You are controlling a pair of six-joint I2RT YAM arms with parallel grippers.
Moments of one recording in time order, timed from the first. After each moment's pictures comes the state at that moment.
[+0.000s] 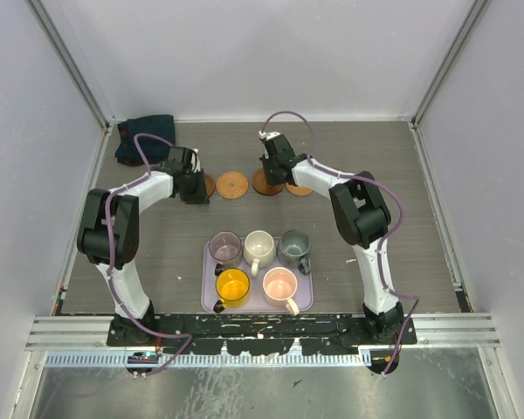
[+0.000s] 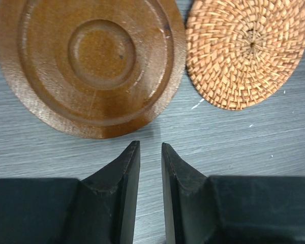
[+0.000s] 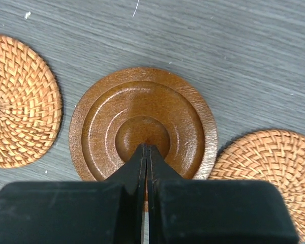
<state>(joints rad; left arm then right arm) -0.23 1.86 1.20 -0.35 0.14 -0.33 0.53 2.20 1.64 -0.26 0.08 0.19</state>
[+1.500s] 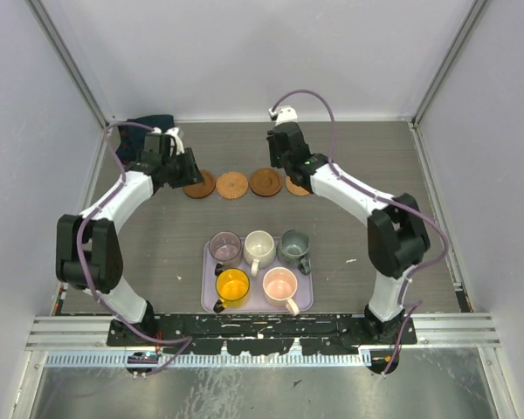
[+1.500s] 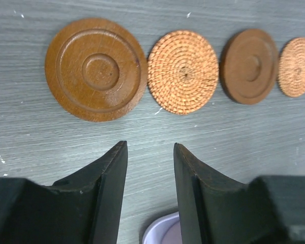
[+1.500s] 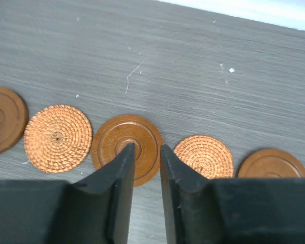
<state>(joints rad) -0.16 1.67 1.21 -0.34 0.22 -0.36 0.58 1.89 1.49 -0.13 0.31 0.16</state>
